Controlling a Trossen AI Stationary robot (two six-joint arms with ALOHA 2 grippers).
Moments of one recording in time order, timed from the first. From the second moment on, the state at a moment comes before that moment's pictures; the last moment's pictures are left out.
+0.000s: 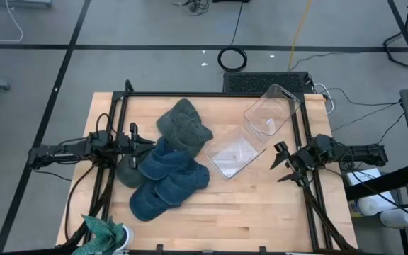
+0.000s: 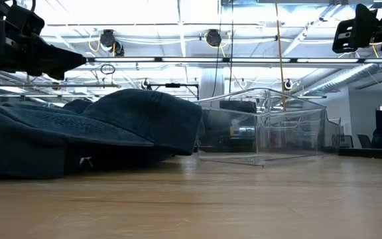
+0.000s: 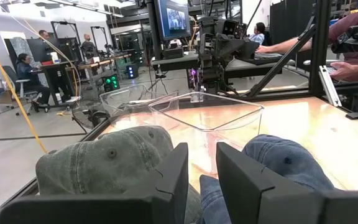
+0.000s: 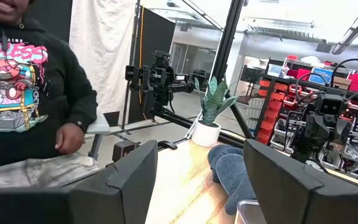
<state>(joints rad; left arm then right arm) 0.09 0.04 0.01 0.06 0.02 0.13 0.03 0.01 0.02 0.16 -0.55 -0.14</state>
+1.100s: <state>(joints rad) 0.09 0.04 0.01 0.15 0.08 -0.13 0.03 0.01 0.02 0.36 -0.47 0.22</state>
